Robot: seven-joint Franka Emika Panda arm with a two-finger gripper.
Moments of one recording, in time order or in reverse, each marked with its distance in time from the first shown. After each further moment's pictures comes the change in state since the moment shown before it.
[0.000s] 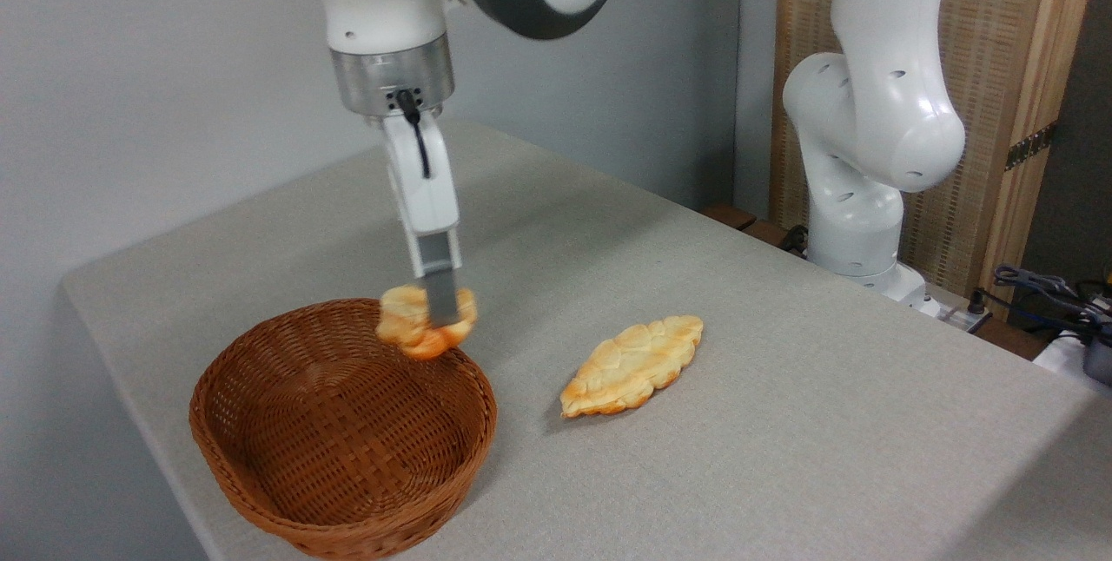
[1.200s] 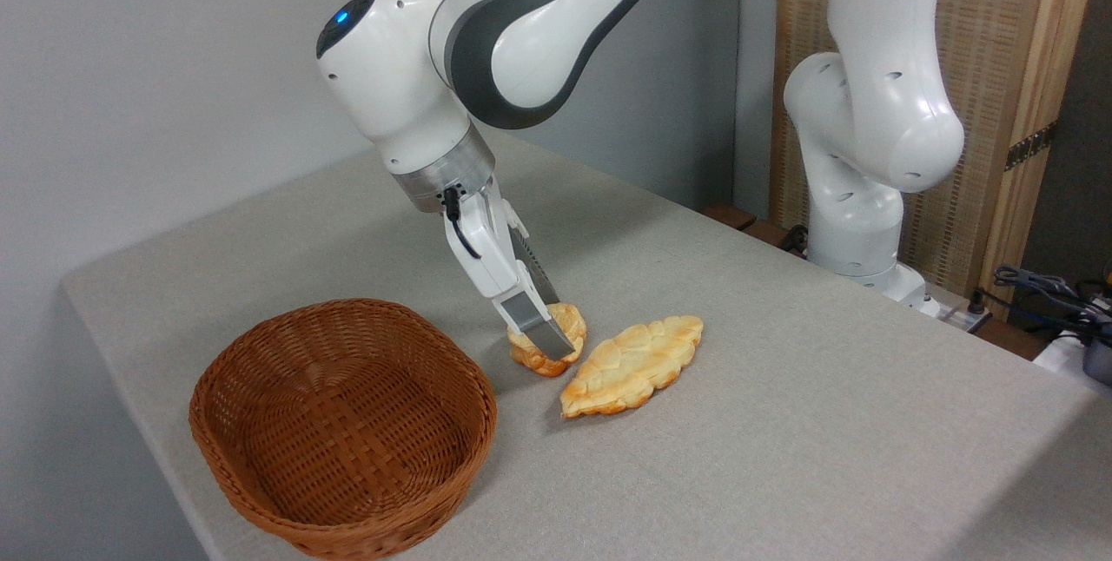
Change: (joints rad) arm -0.016 0.024 -0.096 -0.195 0.094 -0.186 0.008
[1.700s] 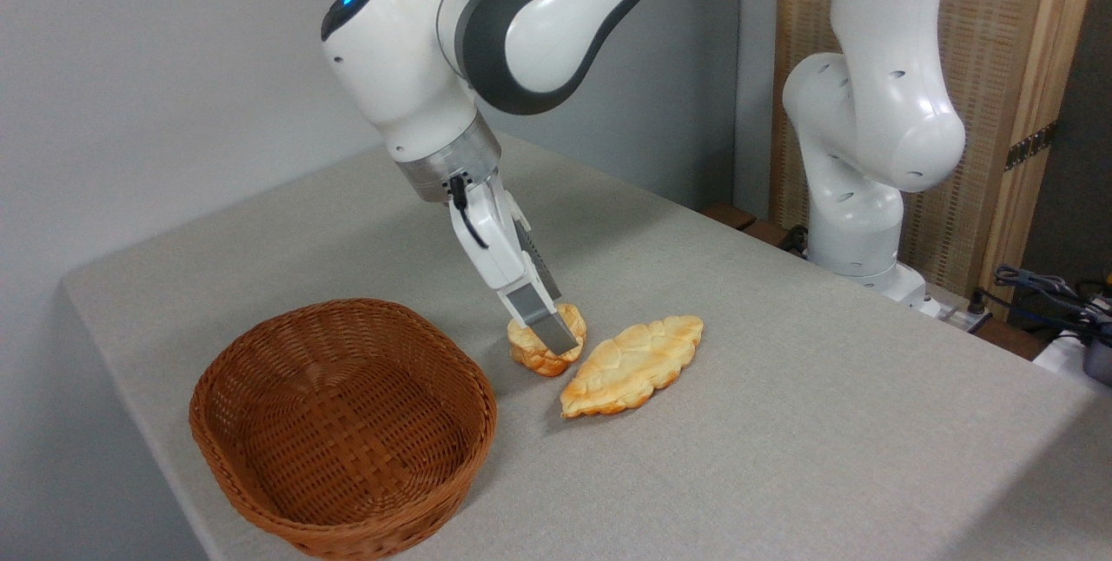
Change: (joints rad) arm 0.011 -0.020 0.000 0.000 0.000 -0.008 0.000
